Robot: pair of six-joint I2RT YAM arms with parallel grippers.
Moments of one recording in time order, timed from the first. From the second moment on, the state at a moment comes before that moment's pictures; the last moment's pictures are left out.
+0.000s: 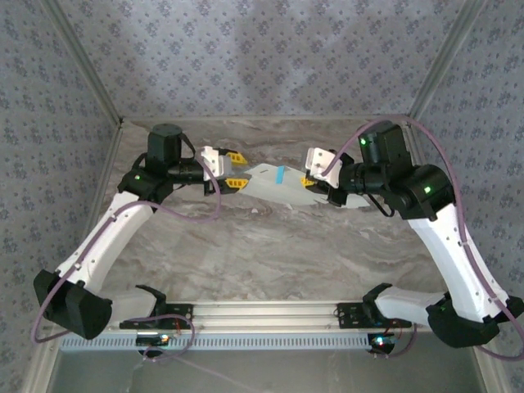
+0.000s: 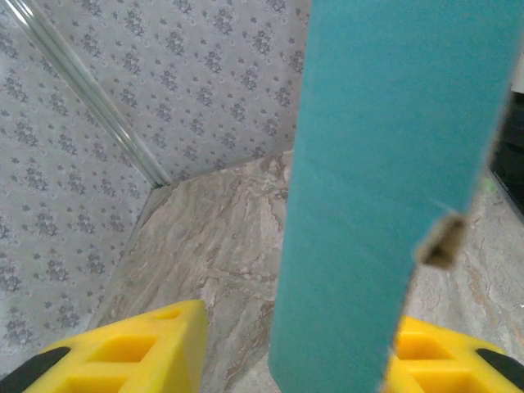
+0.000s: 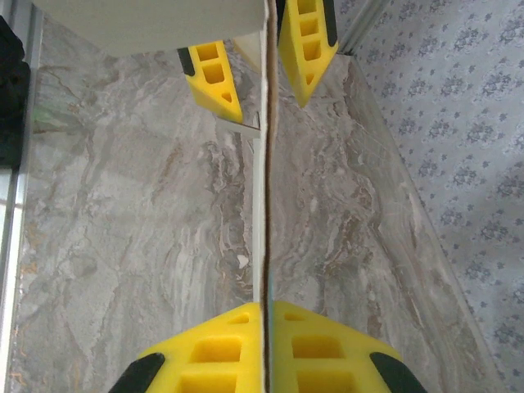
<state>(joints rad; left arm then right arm) -0.43 1.24 1.22 -0.40 0.96 0.76 0.56 1.17 1.67 -1.11 -0.45 -0.75</state>
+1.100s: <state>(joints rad) -0.45 1.28 1.22 -0.44 1.01 0.78 0.56 1.20 1.71 -1.12 -0.49 -0.72</state>
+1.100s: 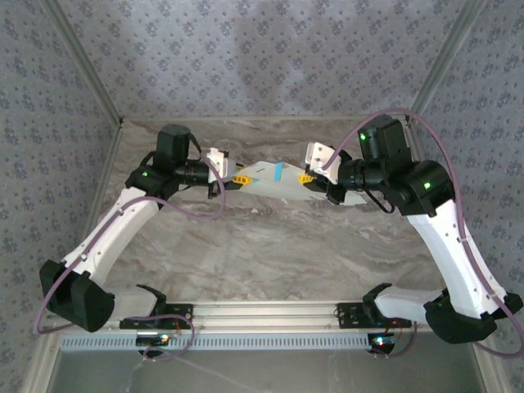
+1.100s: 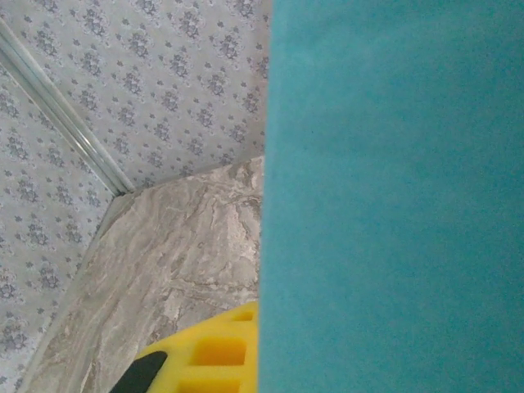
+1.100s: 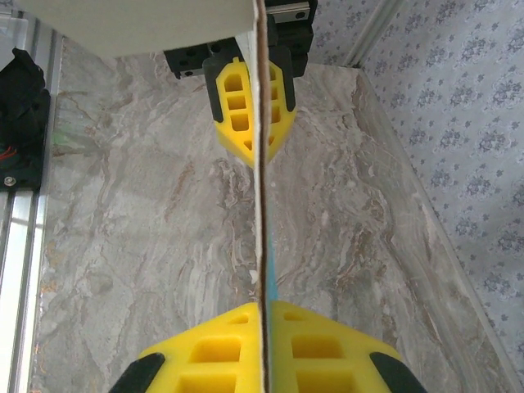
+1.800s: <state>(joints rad) -0.36 1.17 1.22 -0.36 0.98 0.72 0.58 1.19 1.59 -1.10 -0.26 -0.77</state>
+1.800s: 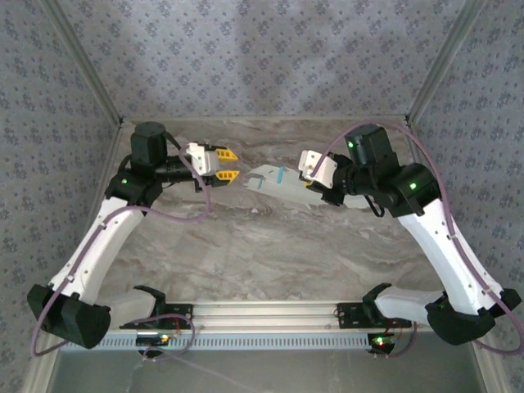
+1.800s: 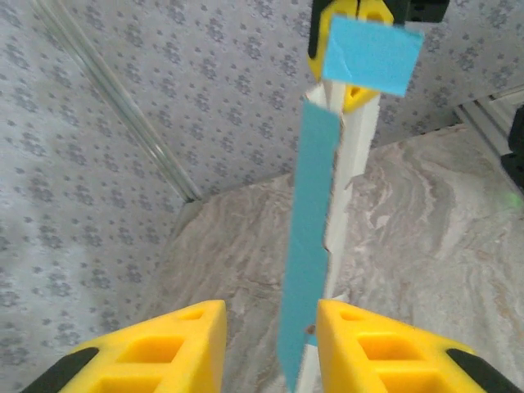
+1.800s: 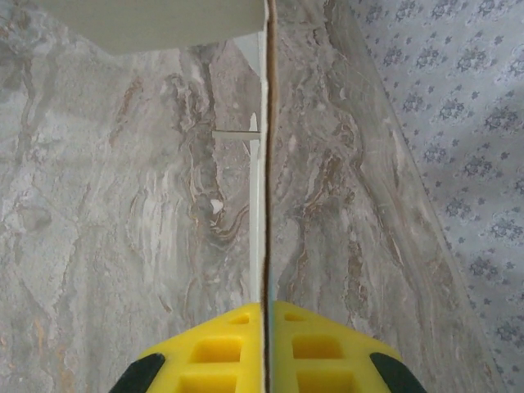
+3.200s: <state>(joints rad) -0.29 1.28 0.94 -0.13 0.00 -0.65 0.61 1.85 1.61 -0.87 0.15 -0.73</state>
